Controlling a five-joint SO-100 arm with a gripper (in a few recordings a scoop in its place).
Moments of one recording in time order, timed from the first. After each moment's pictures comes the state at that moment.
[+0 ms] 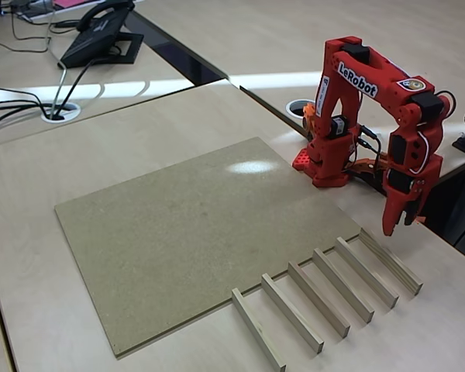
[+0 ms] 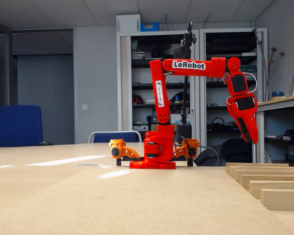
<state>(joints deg) -85.6 97.9 103.5 77.0 77.7</state>
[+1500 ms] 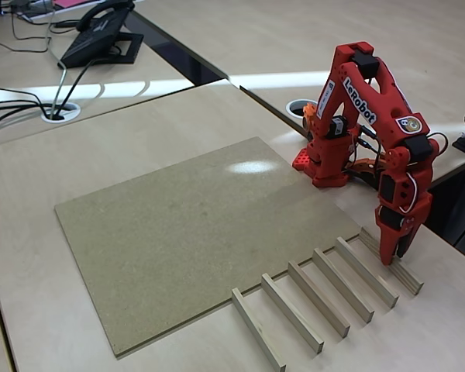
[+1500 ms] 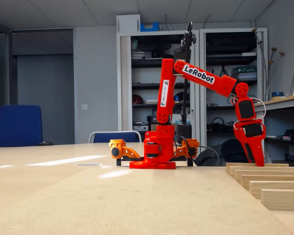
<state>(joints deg) -82.5 86.6 110.9 57.4 74.7</state>
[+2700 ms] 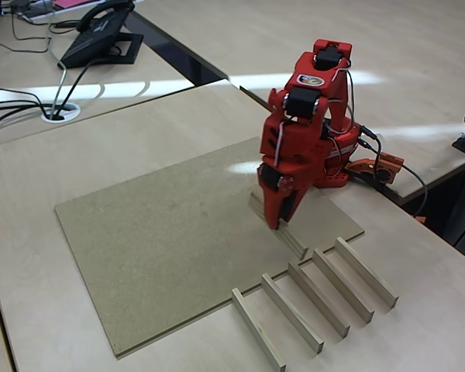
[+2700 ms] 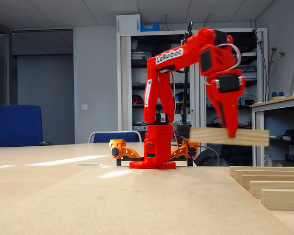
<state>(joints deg) -35.6 91.4 88.0 83.2 26.5</state>
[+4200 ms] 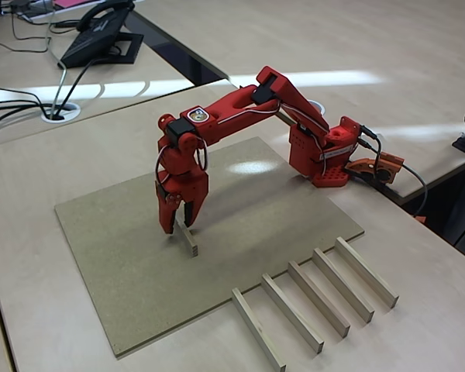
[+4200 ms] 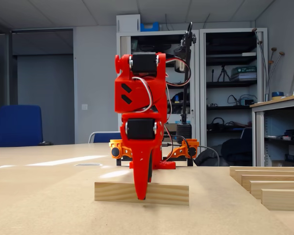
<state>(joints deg) -4.2 50.6 52.9 87.8 1.5</state>
